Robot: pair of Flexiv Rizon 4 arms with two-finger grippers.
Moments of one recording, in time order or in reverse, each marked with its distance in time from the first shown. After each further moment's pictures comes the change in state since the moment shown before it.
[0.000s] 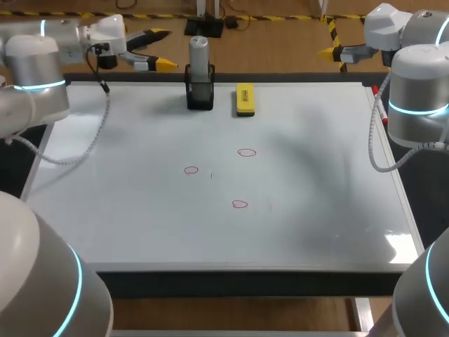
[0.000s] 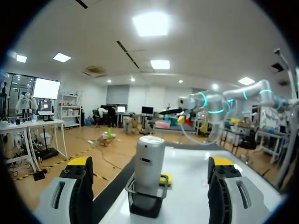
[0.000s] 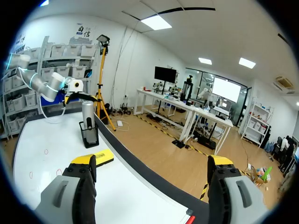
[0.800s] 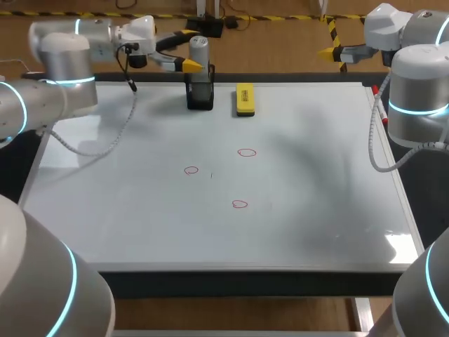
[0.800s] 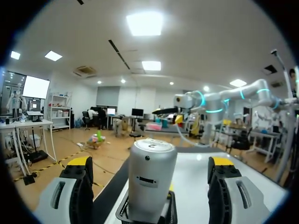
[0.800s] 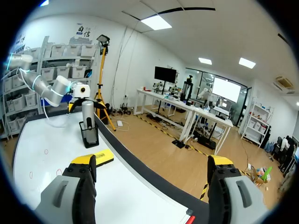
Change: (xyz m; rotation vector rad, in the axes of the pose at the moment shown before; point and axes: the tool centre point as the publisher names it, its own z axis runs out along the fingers) left arm -0.001 0.012 0.068 0.025 0.085 -0.006; right arm 0.000 0.000 0.000 0.000 0.000 0.000
